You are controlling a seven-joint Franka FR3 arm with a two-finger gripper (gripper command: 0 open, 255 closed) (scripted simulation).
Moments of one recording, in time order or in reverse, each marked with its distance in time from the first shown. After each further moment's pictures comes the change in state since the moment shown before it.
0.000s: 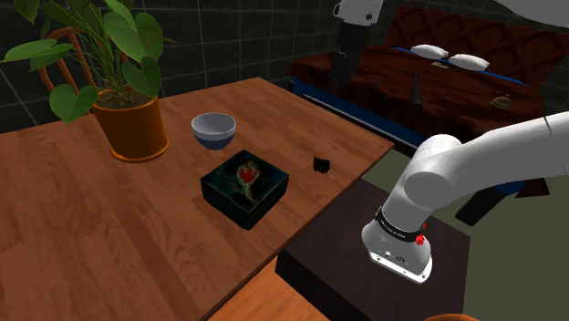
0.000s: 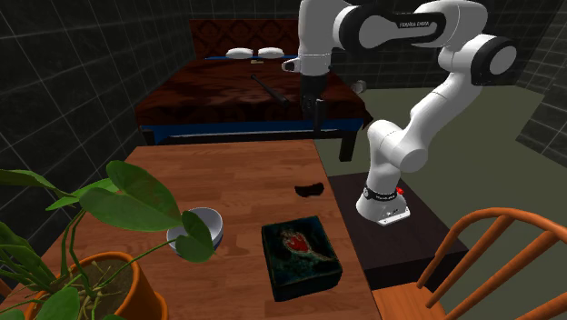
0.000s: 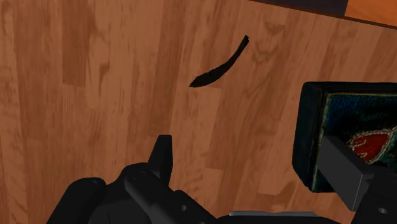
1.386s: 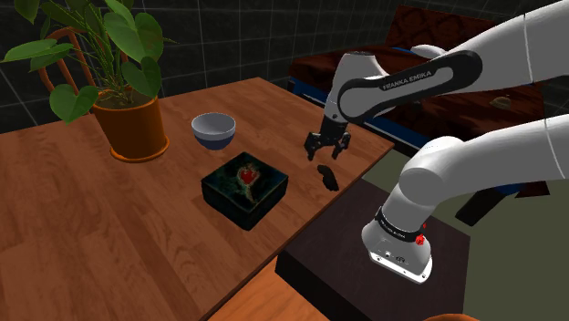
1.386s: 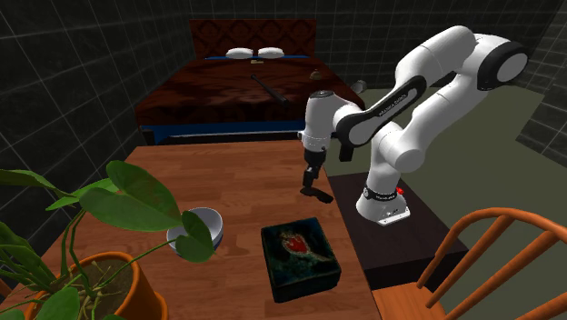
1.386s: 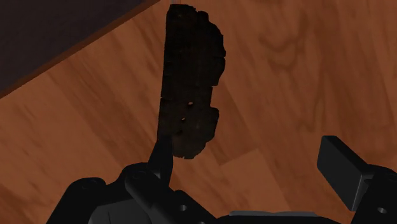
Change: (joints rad) arm -0.135 0.008 0.157 -0.631 0.179 0.690 0.558
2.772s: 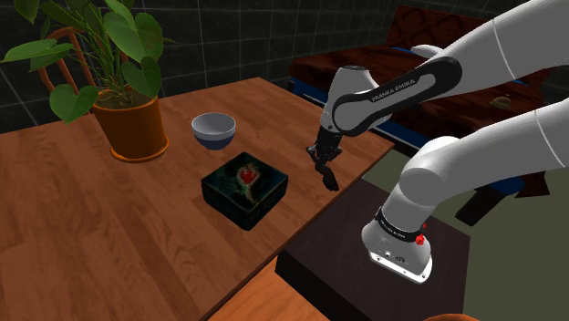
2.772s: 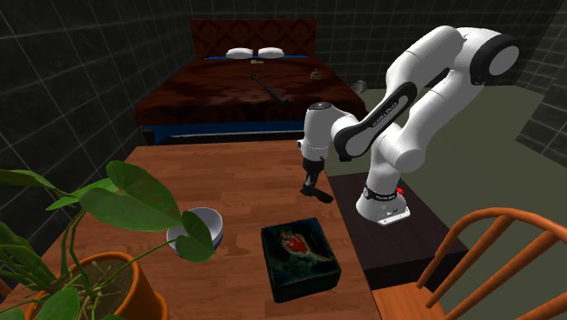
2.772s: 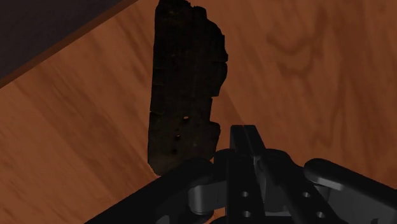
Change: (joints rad) arm 0.010 0.109 0.011 -0.041 0.021 0.153 0.003
